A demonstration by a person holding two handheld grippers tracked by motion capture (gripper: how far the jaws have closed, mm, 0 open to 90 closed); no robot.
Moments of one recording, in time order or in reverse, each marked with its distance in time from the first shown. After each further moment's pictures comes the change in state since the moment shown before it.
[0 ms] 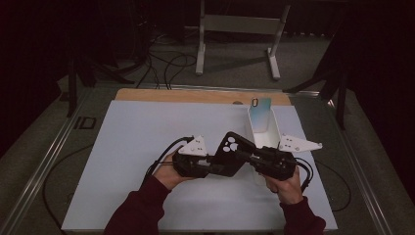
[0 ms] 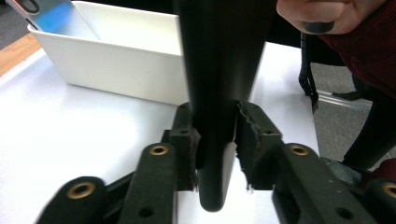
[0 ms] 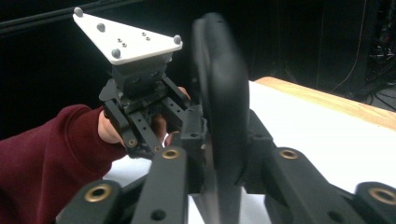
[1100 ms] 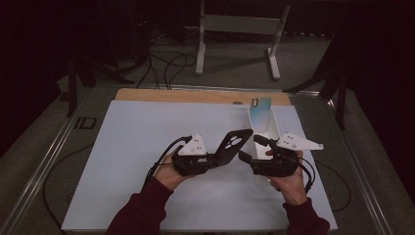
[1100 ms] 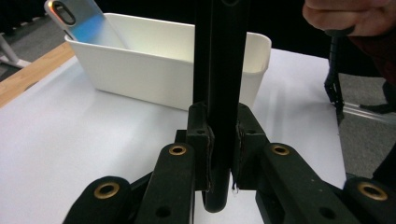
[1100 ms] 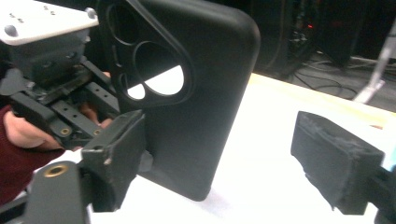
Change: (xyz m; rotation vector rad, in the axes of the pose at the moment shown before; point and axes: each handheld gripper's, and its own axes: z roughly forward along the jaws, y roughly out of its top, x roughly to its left) left arm -0.001 0.001 -0.001 -0.035 0.110 -0.017; right arm -0.001 0.002 -0.001 0.071 -0.282 -0.007
